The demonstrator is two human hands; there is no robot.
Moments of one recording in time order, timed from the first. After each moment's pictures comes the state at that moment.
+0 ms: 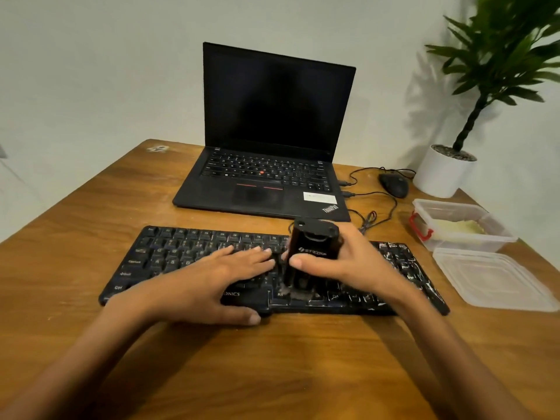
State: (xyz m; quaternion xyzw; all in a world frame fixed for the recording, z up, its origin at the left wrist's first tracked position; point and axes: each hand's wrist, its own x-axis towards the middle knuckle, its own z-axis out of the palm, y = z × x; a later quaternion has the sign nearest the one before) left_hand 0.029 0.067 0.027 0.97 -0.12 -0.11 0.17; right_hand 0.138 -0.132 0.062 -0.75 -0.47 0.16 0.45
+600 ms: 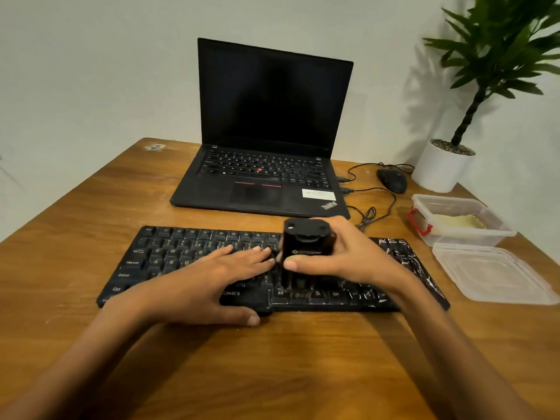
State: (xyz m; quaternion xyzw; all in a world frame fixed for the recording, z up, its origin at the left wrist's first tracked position) left_hand 0.029 0.071 0.024 0.97 -0.15 -0.09 0.16; right_hand 0.140 -0.127 0.070 -0.75 -0.49 0.19 0.41
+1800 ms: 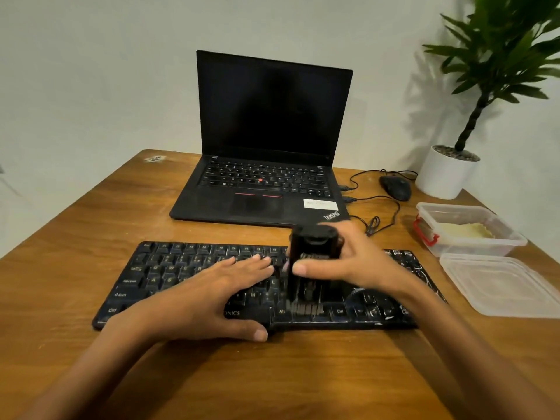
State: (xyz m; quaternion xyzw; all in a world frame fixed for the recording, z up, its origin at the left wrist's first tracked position) left_hand 0.033 0.067 0.032 0.97 -0.12 -0.10 0.19; right_hand 0.162 -0.122 0.064 -0.73 -0.49 0.17 0.45
